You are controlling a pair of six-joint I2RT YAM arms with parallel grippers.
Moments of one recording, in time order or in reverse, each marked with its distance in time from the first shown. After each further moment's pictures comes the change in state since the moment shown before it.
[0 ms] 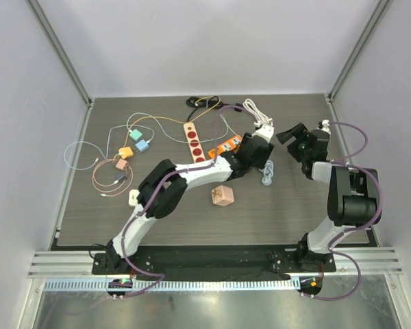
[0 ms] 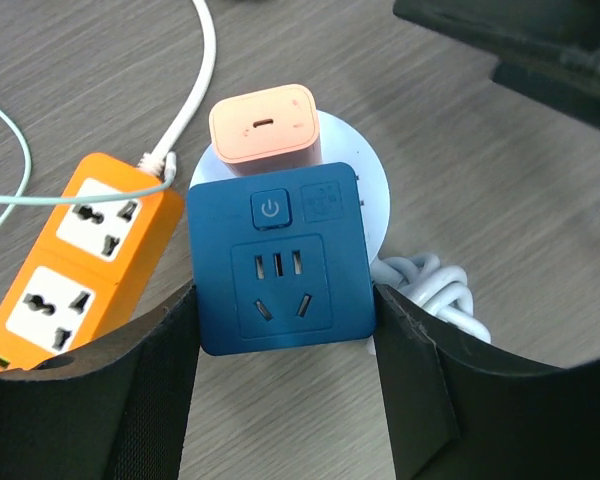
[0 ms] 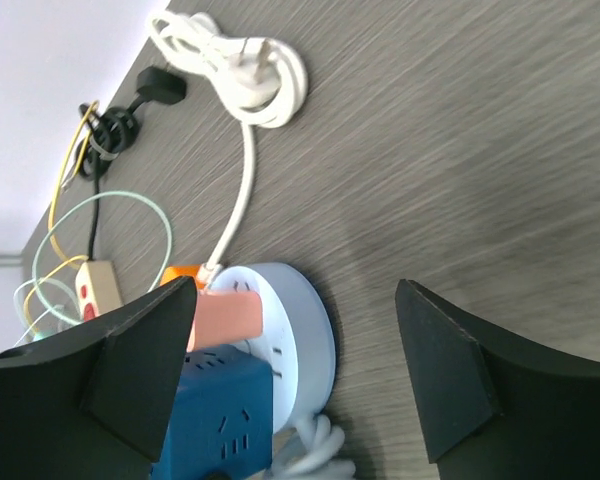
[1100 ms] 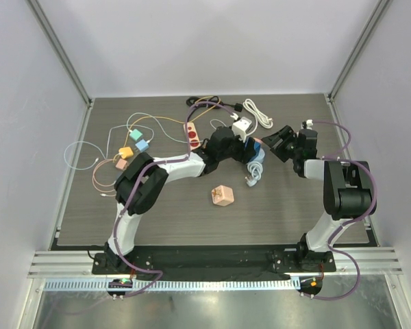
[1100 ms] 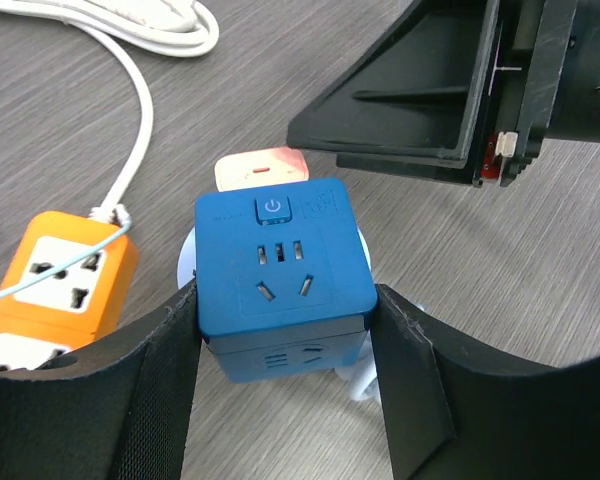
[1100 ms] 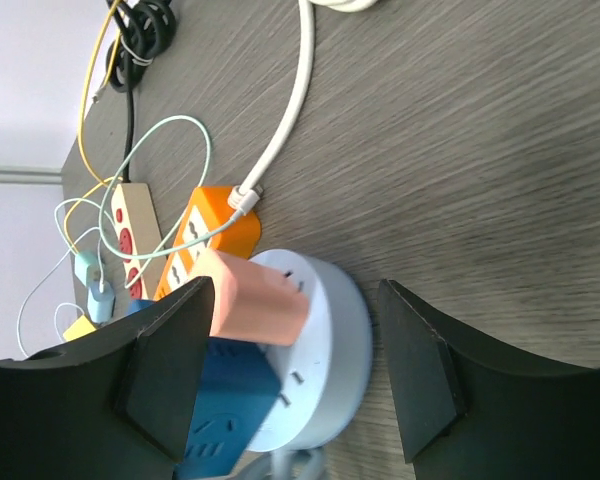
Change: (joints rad) left arm 0.182 -0.200 -0.390 0.411 0.525 0.039; right arm 0.095 0.082 0.035 0.018 -0.153 0.066
